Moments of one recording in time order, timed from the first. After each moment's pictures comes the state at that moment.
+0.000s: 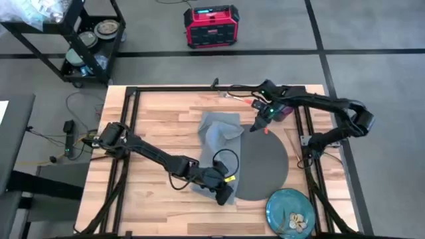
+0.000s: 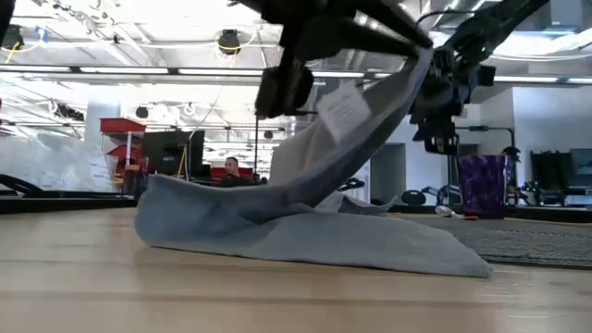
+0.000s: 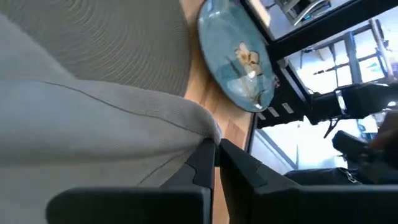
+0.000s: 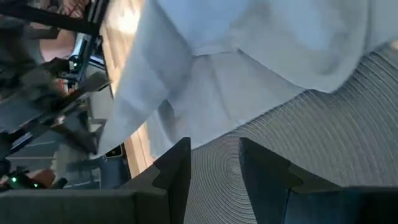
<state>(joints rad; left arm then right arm) -0.36 1.92 1.32 0.03 -0.09 -1.01 -0.68 1.43 0.88 -0.66 -0.84 0.16</state>
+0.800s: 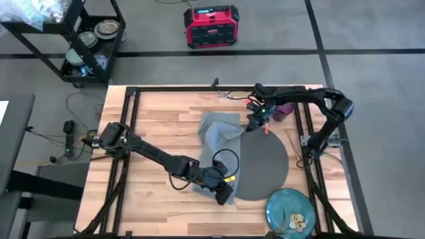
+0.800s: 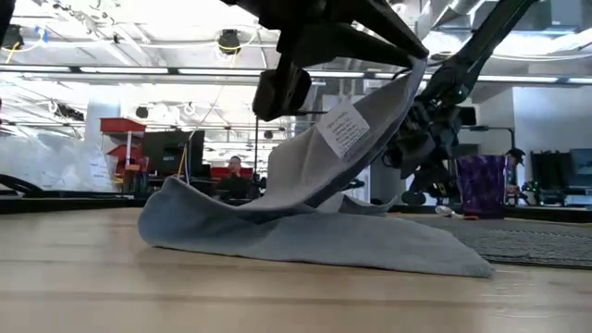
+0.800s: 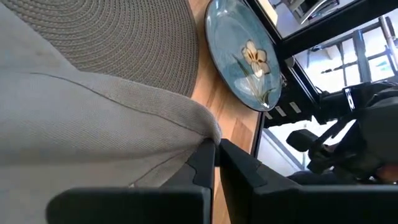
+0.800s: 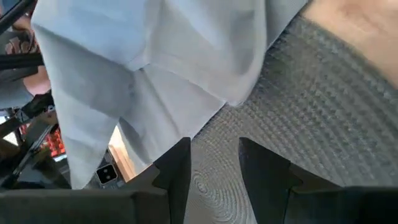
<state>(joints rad) -0.36 1.92 1.32 0.02 -0.09 -1.01 -0.73 1.71 0.88 -0.53 -0.84 0.27</state>
